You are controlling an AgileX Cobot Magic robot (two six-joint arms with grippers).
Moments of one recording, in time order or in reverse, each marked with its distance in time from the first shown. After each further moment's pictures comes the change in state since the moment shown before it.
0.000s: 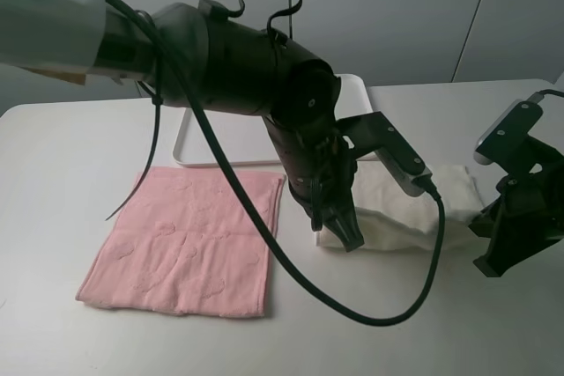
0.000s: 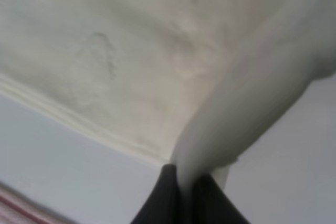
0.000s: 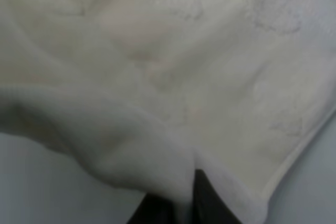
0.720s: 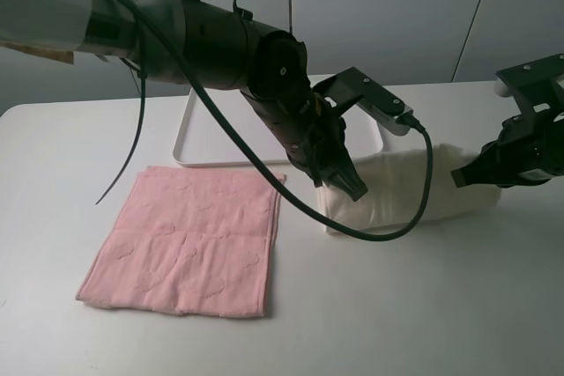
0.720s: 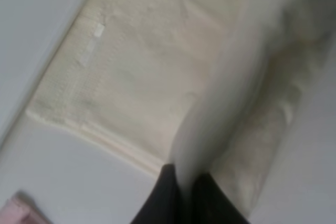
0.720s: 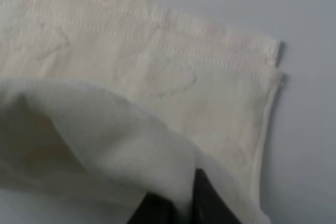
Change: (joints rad) left arm 0.088 0.015 -0.023 -0.080 -0.144 -0.012; right arm -0.067 0.124 -0.179 0.000 -0.050 0.340
